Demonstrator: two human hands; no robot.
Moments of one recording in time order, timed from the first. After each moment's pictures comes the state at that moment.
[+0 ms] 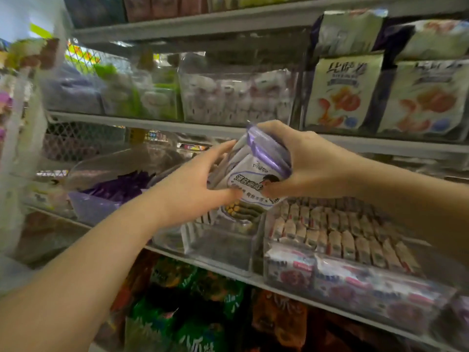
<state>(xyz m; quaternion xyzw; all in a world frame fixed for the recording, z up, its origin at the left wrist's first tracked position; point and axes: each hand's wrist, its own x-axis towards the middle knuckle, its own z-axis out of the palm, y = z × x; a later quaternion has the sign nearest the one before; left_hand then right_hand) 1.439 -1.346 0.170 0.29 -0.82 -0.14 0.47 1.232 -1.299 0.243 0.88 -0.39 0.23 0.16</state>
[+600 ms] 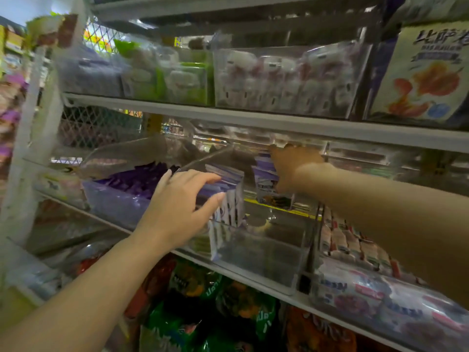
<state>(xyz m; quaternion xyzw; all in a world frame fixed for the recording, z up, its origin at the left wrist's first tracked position) 1.493 -1.426 0.099 0.43 -0.73 0.14 0.51 1.280 -1.460 0.215 0.71 -0.58 0.05 0.40</state>
